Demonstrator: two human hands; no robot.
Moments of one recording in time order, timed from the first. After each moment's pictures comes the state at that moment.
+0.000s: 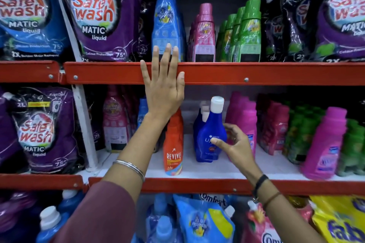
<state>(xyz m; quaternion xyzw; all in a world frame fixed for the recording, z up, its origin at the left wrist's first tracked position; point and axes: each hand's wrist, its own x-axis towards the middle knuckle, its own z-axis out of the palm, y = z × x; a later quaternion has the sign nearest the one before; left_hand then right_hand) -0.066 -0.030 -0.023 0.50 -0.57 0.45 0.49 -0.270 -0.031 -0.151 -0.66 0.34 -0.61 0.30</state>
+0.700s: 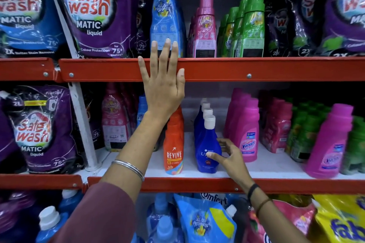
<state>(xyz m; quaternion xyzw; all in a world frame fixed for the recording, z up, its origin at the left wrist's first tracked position) -0.068 -0.033 -0.021 0.49 -0.56 0.45 0.48 -0.267 -0.068 -0.216 -0.66 0.38 -0.55 0.33</state>
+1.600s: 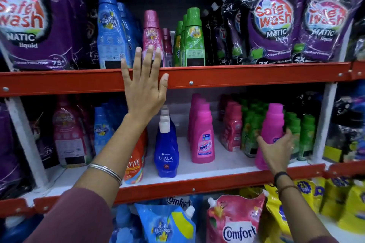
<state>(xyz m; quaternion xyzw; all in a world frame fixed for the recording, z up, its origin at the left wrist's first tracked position) -0.141 -0.039 -0.010 0.49 -0.61 0.44 0.44 -0.480 -0.061 -0.182 -0.41 0.66 -0.63 0.03</state>
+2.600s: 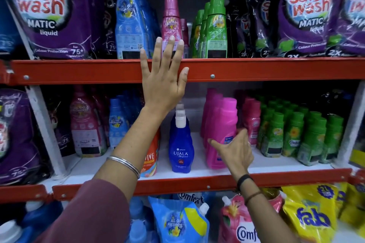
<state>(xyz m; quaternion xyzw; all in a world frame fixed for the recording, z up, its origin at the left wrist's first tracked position) -0.134 -0.047 -0.013 0.47 -0.59 0.48 0.45 -0.321 -0.044 -0.170 -0.51 0.67 -0.53 0.06</state>
